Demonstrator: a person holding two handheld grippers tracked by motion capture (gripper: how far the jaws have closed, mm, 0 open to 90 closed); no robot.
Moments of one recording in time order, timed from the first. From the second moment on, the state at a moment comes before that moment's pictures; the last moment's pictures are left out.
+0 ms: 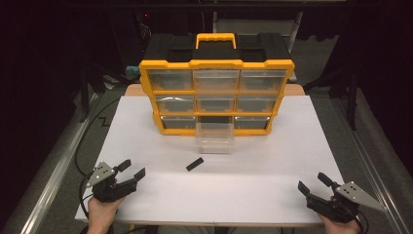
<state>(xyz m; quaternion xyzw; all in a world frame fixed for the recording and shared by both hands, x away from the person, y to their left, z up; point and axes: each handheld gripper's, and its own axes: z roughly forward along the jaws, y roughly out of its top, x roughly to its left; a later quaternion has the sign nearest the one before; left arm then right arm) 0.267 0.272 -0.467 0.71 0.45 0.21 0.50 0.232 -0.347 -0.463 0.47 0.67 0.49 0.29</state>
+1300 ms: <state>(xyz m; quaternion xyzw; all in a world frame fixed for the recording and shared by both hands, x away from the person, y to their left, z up) 0.269 0.257 -0.463 0.72 0.42 0.19 0.52 0.230 -0.346 -0.463 0.47 0.67 0.49 0.29</state>
